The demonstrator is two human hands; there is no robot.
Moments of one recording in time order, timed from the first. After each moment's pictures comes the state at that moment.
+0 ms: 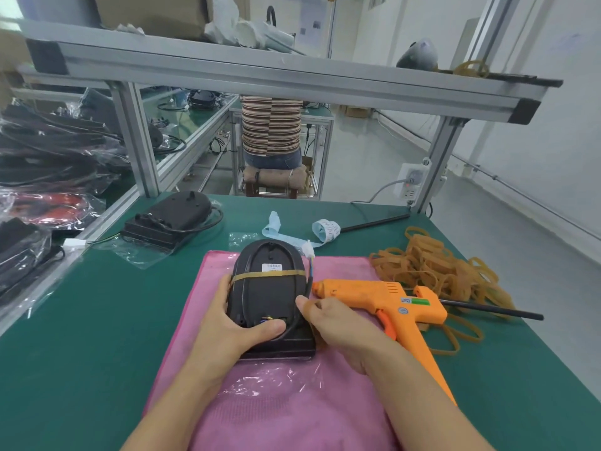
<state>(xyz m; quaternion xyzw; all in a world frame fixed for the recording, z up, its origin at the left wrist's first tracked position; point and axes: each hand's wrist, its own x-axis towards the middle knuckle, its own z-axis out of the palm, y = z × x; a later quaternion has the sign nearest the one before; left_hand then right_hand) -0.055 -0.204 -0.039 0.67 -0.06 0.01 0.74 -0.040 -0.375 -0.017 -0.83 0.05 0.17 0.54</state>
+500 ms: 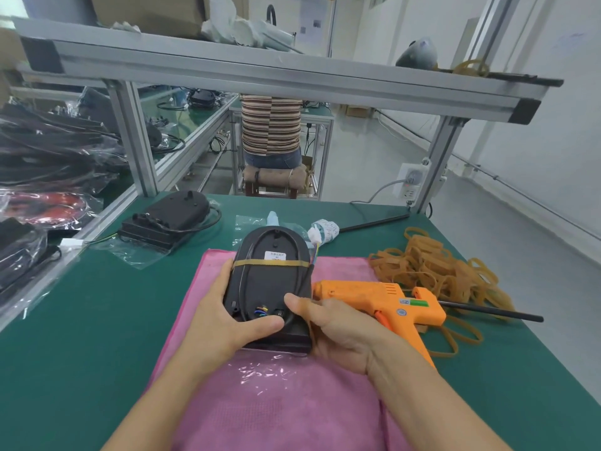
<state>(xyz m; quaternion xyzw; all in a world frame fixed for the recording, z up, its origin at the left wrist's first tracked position) -0.053 -0.204 -0.019 0.72 -0.12 0.05 0.68 -0.046 -0.375 0.002 -0.56 0.06 0.30 0.77</state>
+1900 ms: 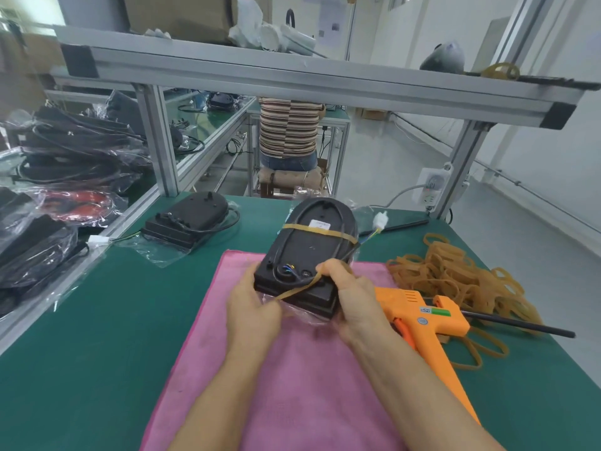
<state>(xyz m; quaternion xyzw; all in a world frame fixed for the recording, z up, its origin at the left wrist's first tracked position) -0.036 -0.231 -0.016 0.75 0.04 0.17 0.64 -0.013 -0.354 0.002 -0.54 0.14 0.01 0.83</state>
